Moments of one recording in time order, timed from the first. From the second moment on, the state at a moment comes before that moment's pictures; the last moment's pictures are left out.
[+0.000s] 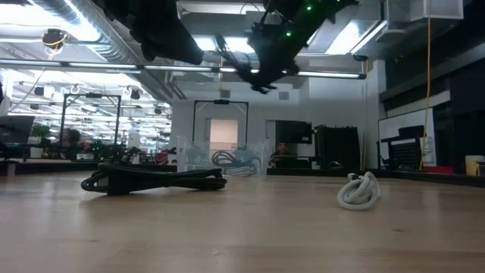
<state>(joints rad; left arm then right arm) -0.20 1.20 0.76 -0.08 -0.45 -0.28 -0.28 1.71 1.44 -0.48 0.27 0.07</state>
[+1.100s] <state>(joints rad) -0.20 1.20 0.76 -0.12 -0.45 -0.29 -0.34 1.99 1.67 -0.74 -0.05 0.04</state>
